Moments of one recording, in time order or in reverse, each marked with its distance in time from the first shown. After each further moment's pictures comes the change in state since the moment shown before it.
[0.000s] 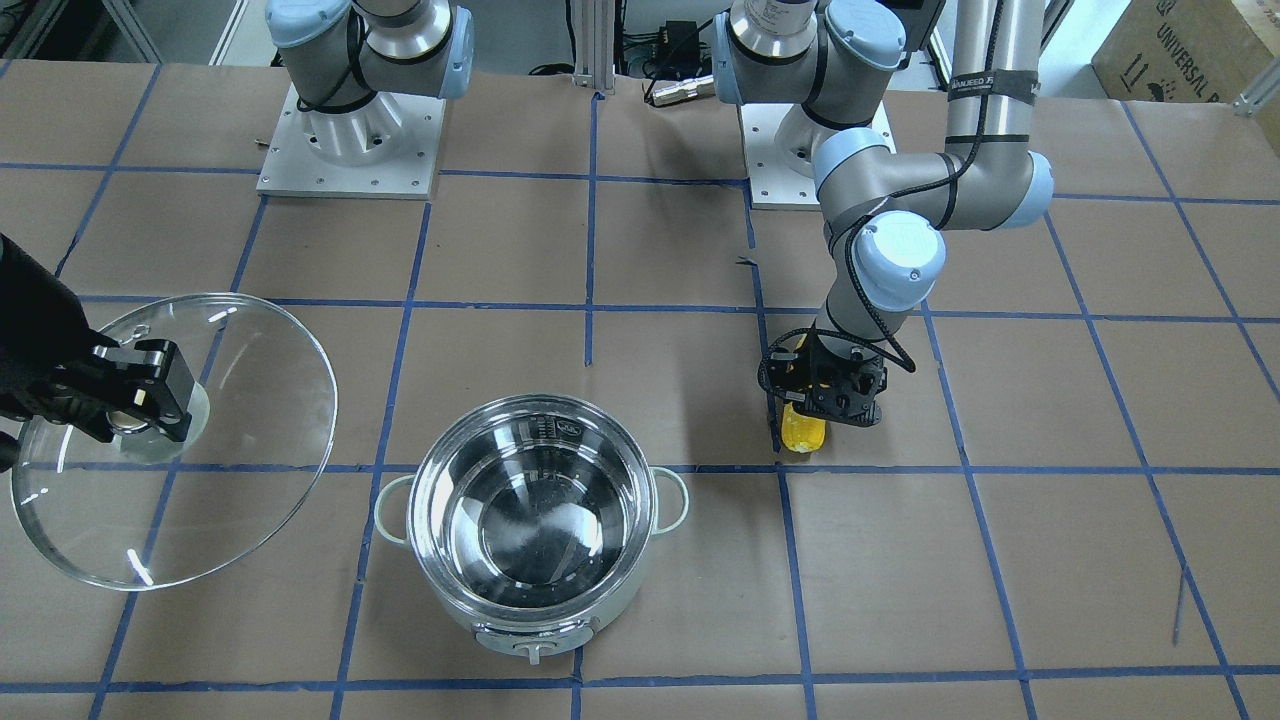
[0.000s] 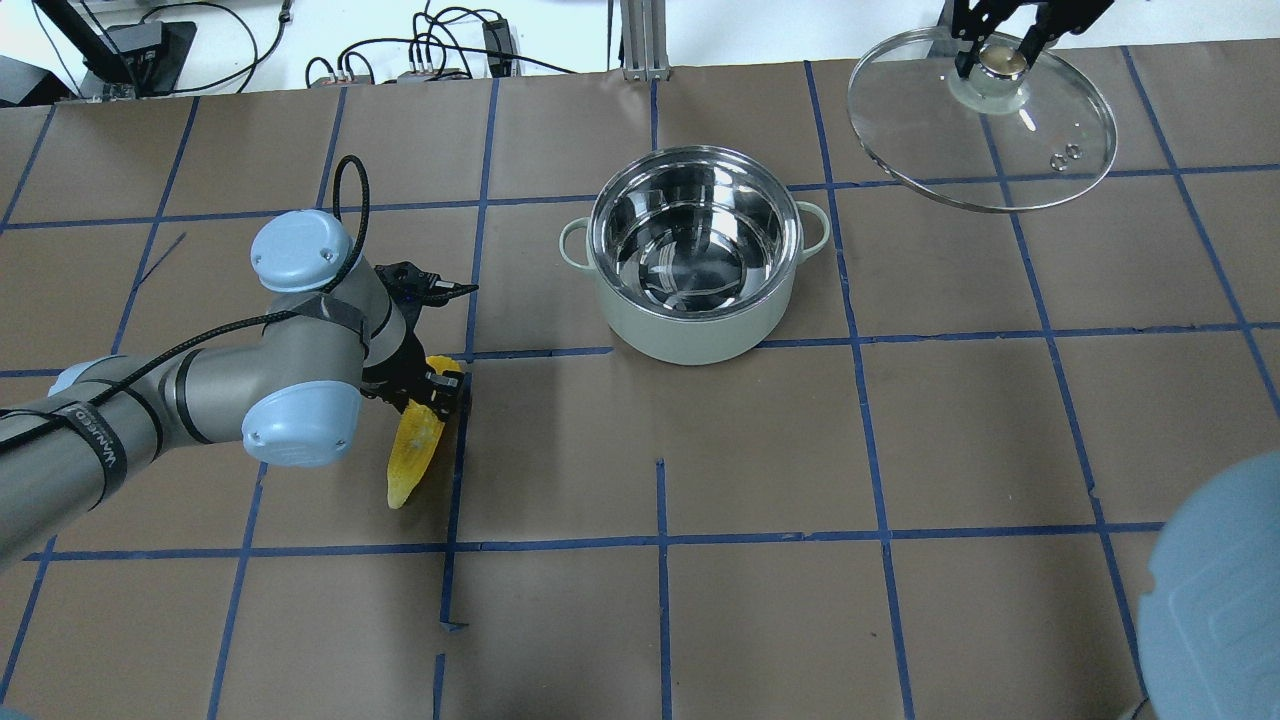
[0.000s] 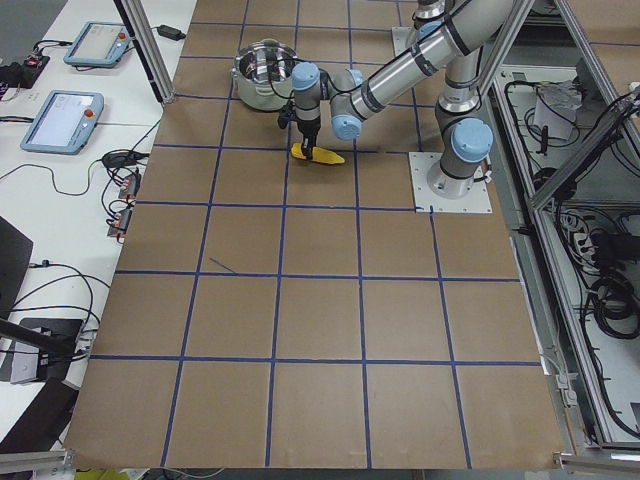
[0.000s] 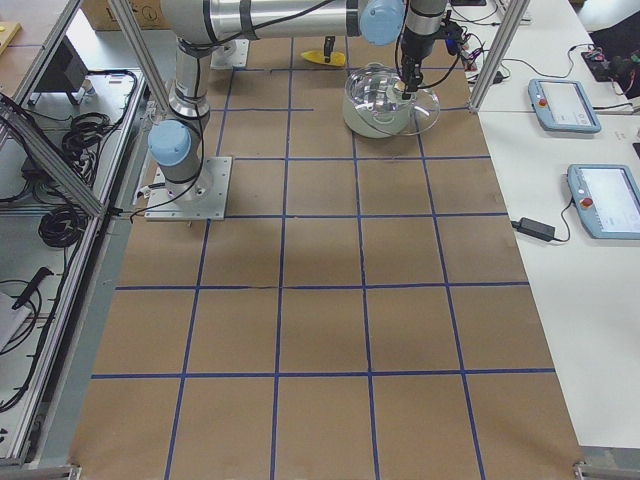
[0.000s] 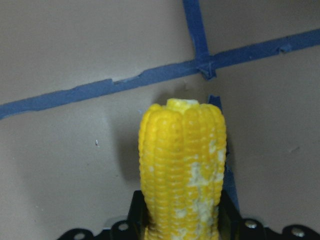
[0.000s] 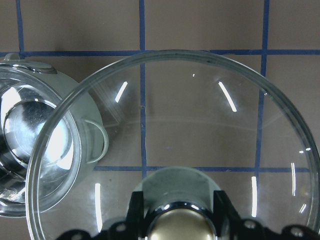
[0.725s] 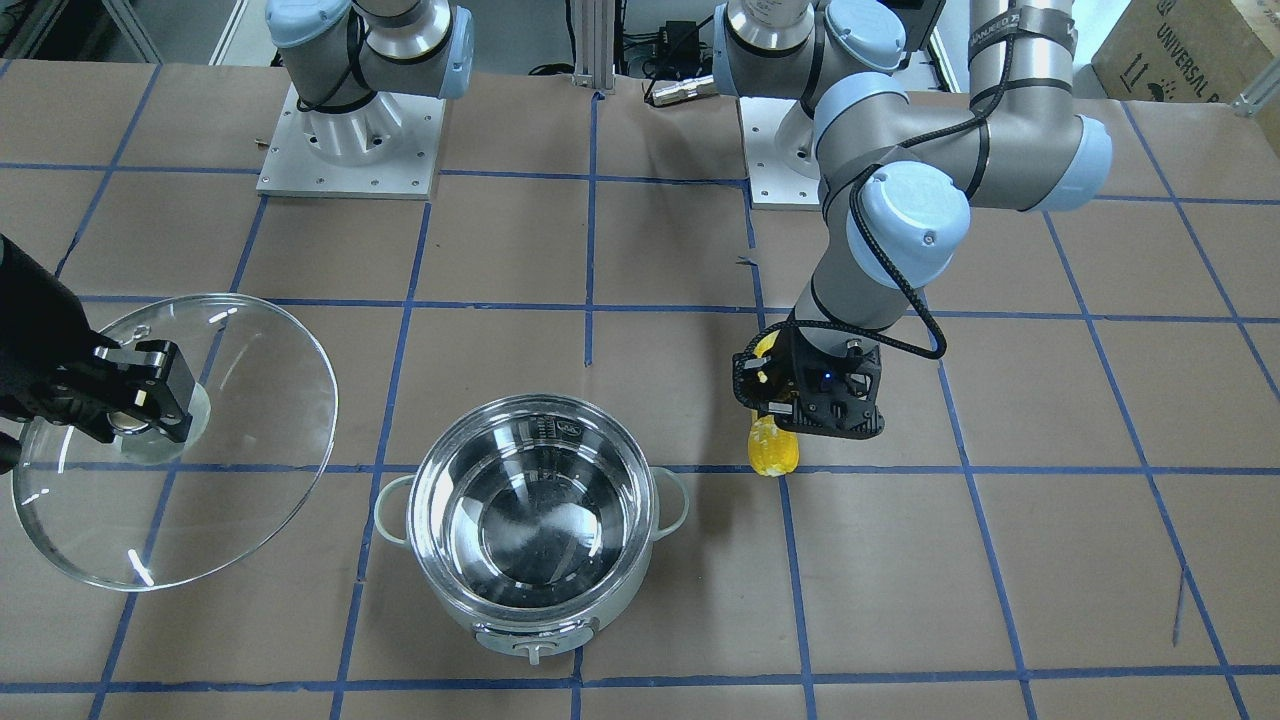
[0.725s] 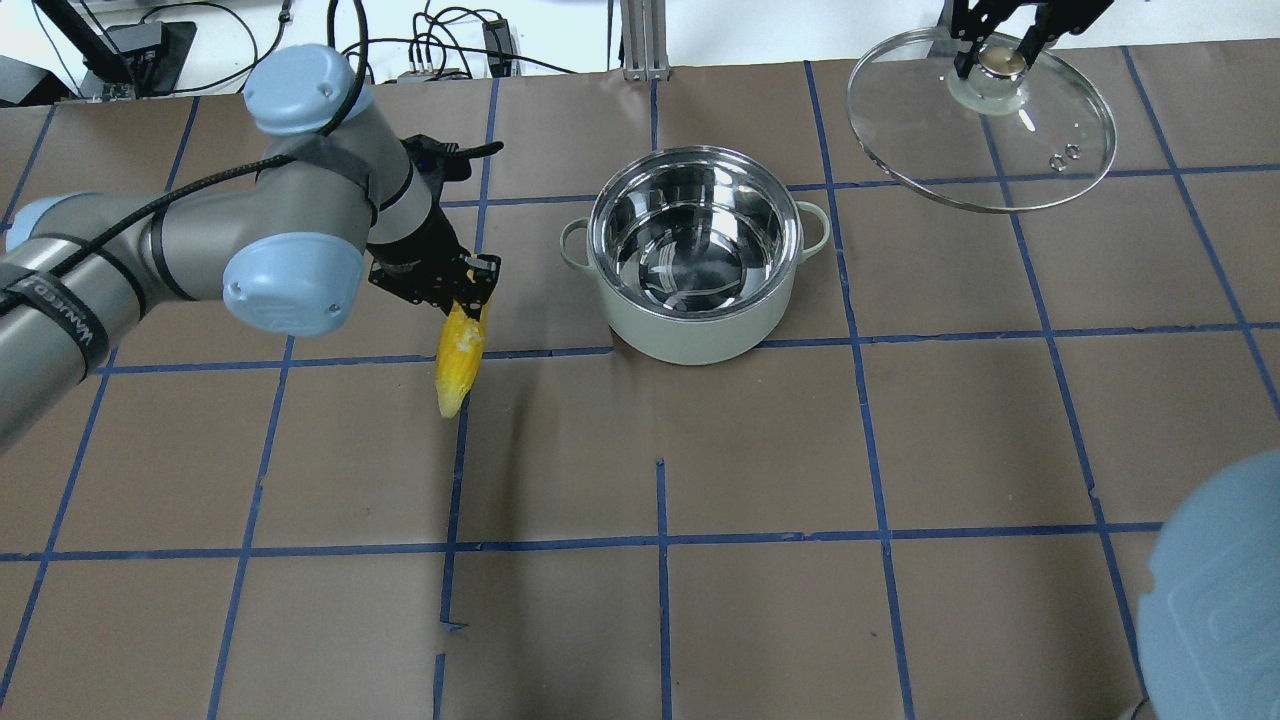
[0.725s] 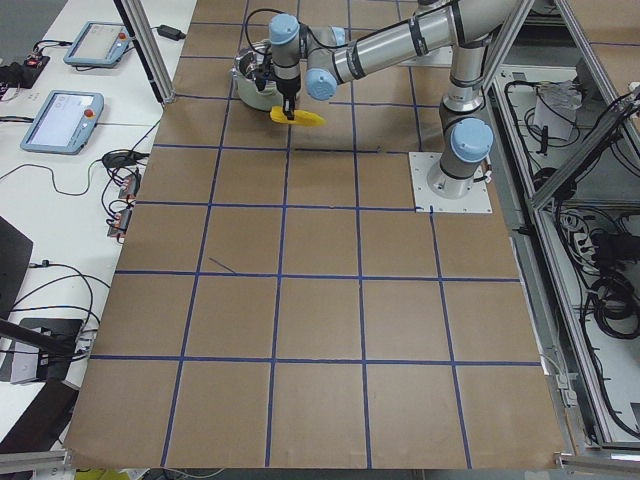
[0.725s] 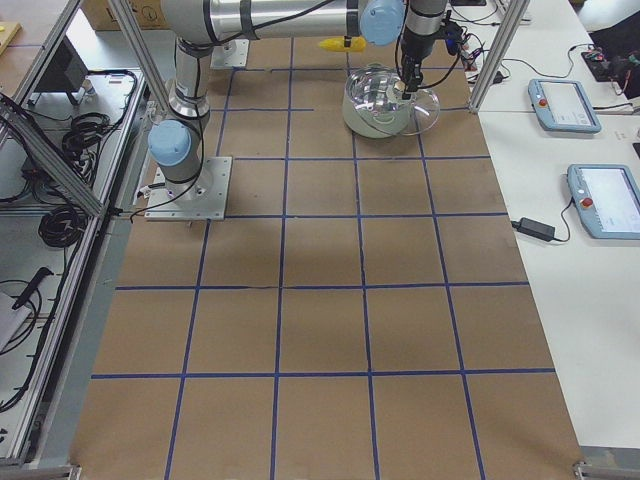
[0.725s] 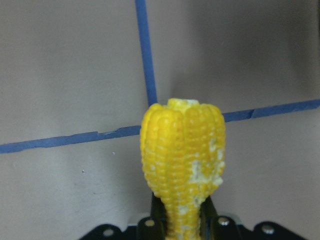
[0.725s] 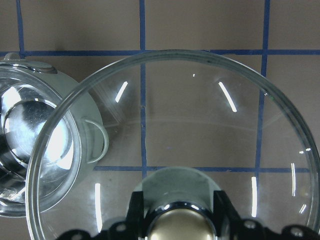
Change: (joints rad) left arm -0.126 -0.012 0.384 -0.325 -0.093 -0.264; right arm 0.001 0.001 0.000 0.000 0.000 -0.002
